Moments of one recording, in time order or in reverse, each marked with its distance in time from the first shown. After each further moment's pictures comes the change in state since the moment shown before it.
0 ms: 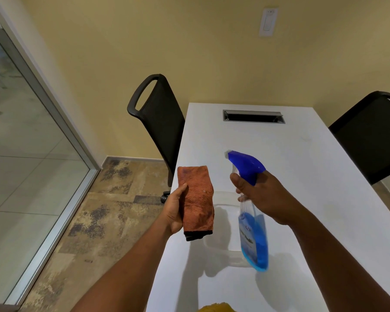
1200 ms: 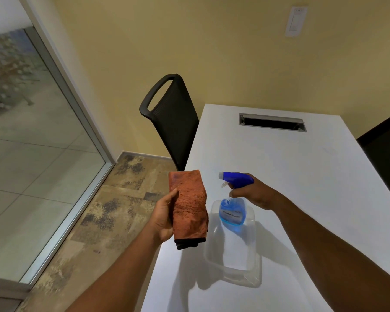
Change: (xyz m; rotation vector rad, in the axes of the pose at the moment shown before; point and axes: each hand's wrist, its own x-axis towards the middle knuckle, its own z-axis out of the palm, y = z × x) left_hand -0.013 0.019 -0.006 -0.119 0.063 0.079; right_hand 0.133 0.082 -0.002 0.098 -0.384 0.099
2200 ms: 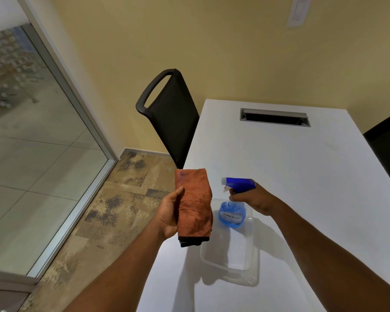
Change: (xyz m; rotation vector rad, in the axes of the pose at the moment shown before) left_hand 0.012 -0.011 0.023 0.079 0.050 -0.027; right_hand 0.011 0.044 -0.012 0.100 0.066 0.076
